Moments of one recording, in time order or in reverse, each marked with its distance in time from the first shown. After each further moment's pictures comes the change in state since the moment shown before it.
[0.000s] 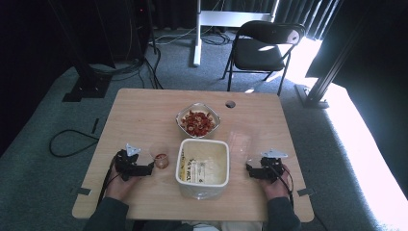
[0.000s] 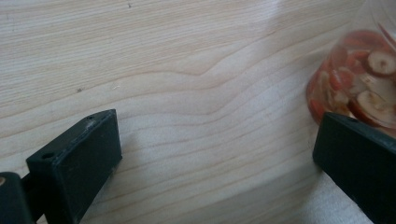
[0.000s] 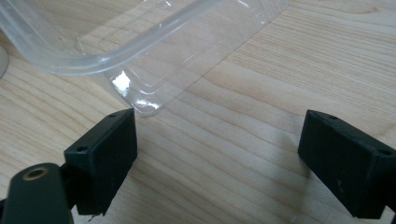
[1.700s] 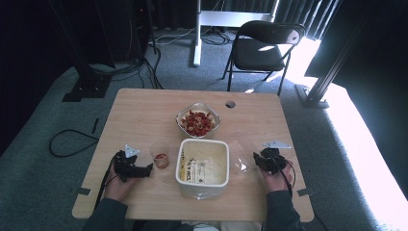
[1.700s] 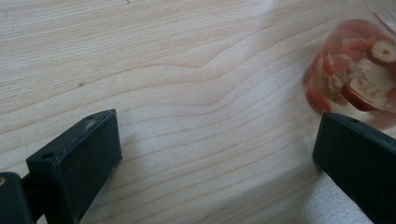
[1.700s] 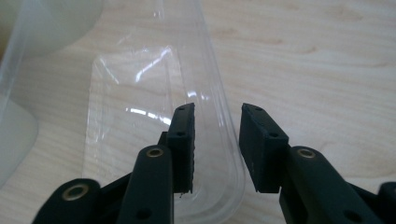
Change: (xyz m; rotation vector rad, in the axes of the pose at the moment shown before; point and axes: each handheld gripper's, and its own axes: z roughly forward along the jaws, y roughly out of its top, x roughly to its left) left arm 0.002 -0.003 -0.002 -0.001 -0.009 0.008; right arm 0.009 0.040 -0.030 0.011 -0.094 0.087
